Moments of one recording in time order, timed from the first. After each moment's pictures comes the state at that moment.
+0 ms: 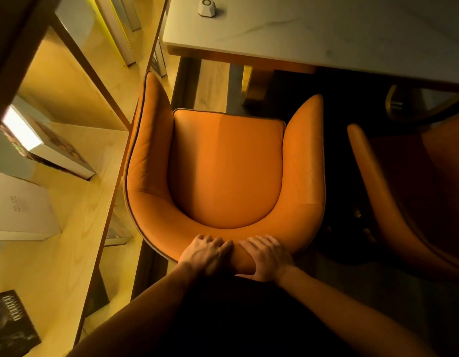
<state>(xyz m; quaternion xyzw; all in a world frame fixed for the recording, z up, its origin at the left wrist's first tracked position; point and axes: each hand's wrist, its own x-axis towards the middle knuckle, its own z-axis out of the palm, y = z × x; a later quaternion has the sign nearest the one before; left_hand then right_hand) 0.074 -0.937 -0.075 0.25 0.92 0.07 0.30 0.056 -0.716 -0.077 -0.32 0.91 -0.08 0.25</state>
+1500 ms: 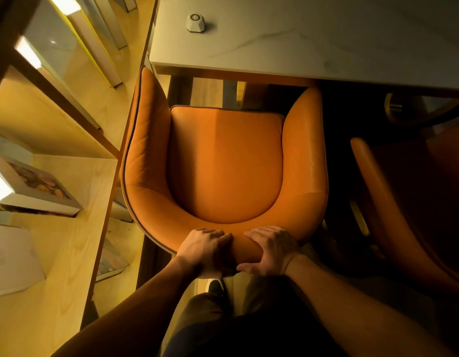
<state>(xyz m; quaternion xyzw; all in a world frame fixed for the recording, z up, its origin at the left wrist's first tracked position) -0.029 -0.957 -0.067 0.26 0.94 0.14 0.19 -0.057 -0.730 -0.069 -0.31 0.92 -0.13 0.20</state>
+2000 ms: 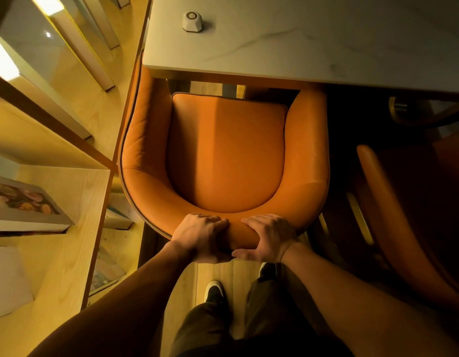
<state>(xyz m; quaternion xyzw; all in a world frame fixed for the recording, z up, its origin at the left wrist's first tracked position) -0.103 -0.971 -0.071 0.25 0.95 0.12 0.17 -0.126 -0.748 -0.072 -0.30 0.93 -0.14 0.16</state>
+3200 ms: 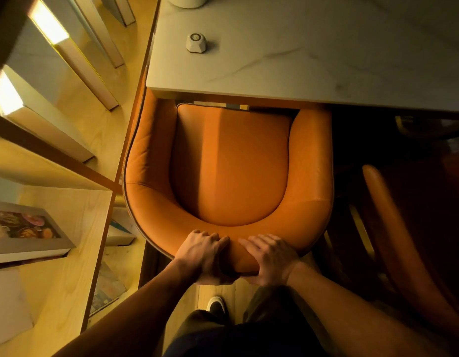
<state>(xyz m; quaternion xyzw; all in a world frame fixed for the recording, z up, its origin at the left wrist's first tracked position) -0.131 -0.967 -0.065 0.24 0.94 0.07 0.24 -0.148 -0.742 -0.076 -0.39 0.89 -0.06 0.23</state>
